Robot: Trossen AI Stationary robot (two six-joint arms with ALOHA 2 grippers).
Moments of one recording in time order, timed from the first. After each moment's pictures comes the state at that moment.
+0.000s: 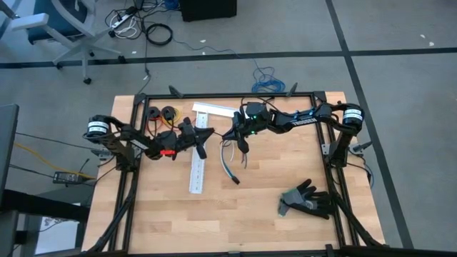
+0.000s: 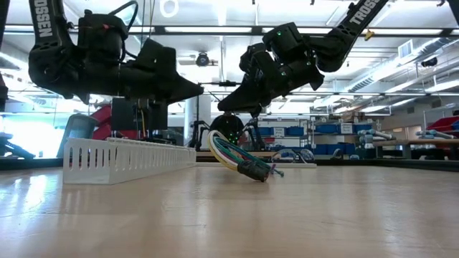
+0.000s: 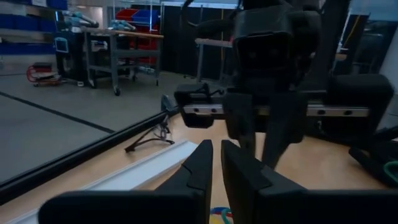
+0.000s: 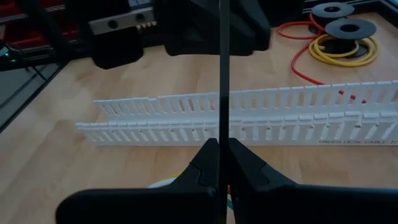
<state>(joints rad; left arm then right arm) 0.13 1.62 0.30 1.38 -0.32 -0.11 -0.31 1.78 0.96 0.44 -0.48 0.02</state>
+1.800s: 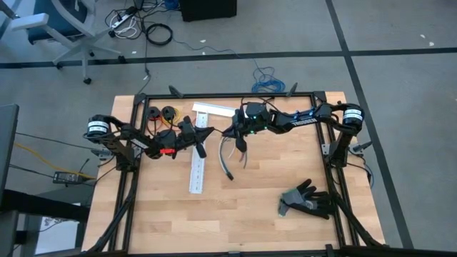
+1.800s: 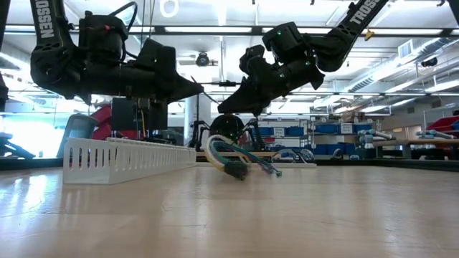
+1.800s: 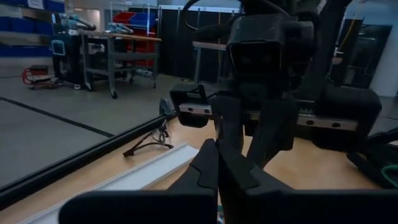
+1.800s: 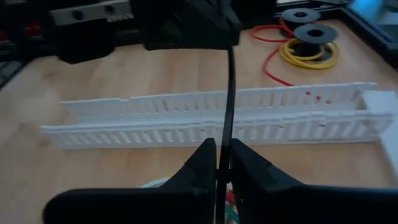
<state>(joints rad) 0.15 1.62 0.30 1.39 -0.29 -0.11 -0.30 1.78 0.96 0.44 -0.36 -0.01</state>
